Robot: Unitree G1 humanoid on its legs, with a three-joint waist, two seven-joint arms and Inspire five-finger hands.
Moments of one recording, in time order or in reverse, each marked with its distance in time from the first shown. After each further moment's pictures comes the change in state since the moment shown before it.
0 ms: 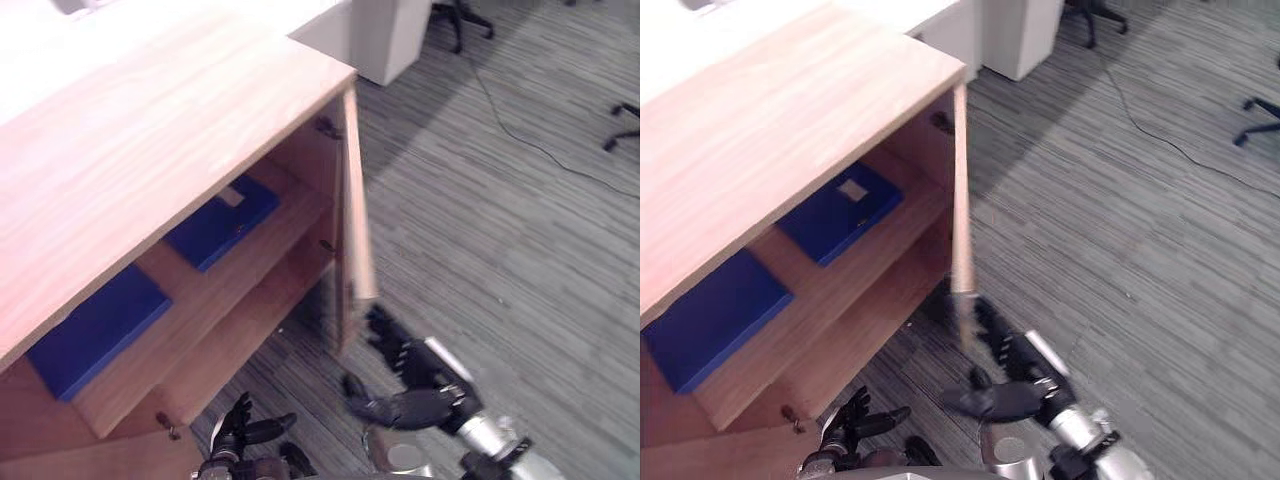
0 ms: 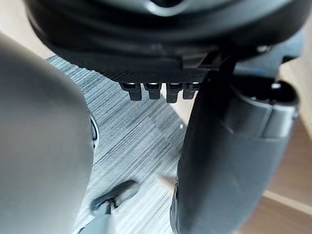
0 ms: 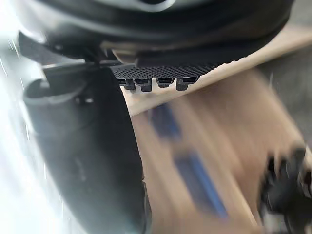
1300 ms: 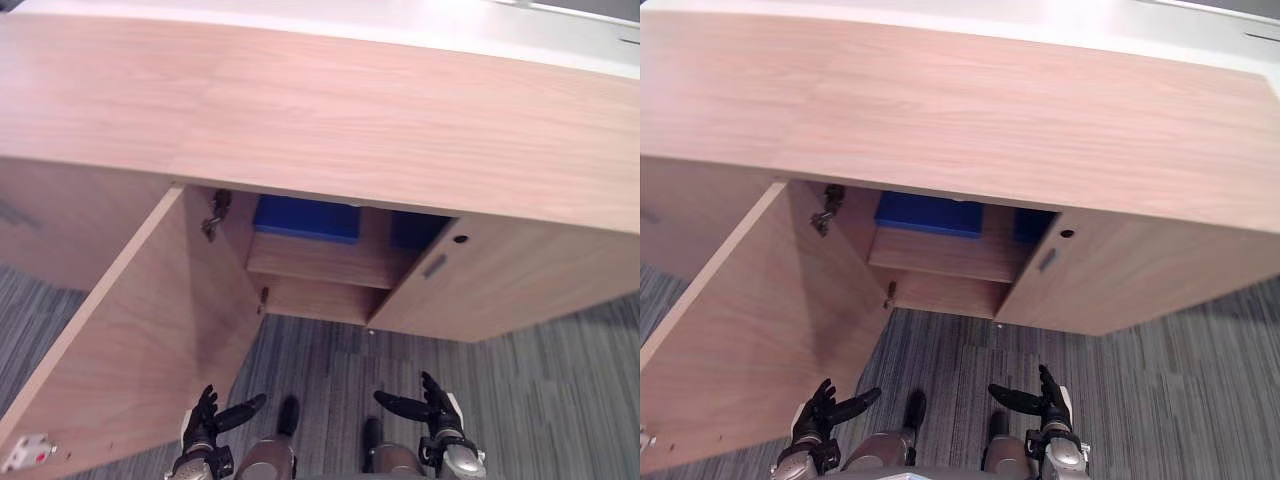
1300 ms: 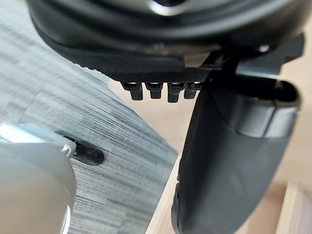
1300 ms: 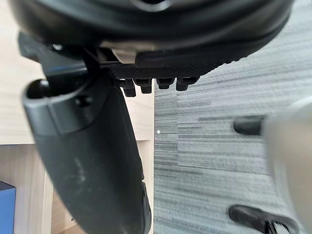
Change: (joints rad) left arm 0.016 0.005 0.117 -0.083 -0.181 0.012 0.071; right arm -0.295 0.468 -0.604 1.139 -0.298 0.050 -0.444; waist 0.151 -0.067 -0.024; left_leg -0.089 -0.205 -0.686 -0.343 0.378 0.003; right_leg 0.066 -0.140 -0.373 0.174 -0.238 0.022
